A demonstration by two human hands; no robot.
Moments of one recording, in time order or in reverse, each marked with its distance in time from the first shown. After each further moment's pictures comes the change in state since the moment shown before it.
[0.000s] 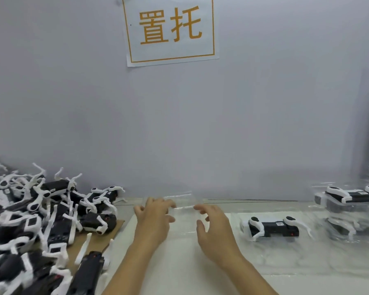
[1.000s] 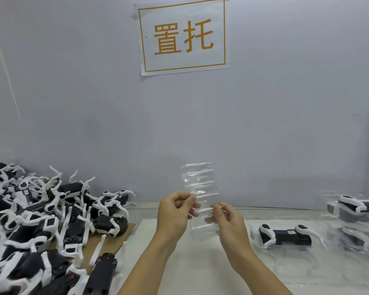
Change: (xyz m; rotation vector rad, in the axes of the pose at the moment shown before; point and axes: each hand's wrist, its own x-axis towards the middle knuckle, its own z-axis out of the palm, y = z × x) left_hand -0.007 0.039 -0.028 -1.188 0.056 -0.217; right_hand 0.006 -0.026 -0.013 0.608 0.139 0.325
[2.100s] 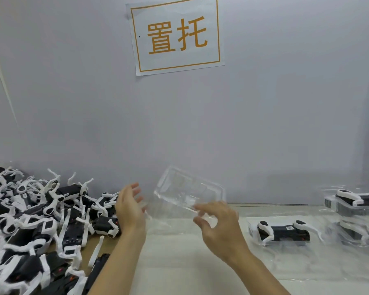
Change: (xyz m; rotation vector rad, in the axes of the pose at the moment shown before) left_hand 0.025 0.004 -0.058 -0.238 0.502 -0.080; right_hand -0.003 -0.002 0.000 -0.542 -0.116 -0.515
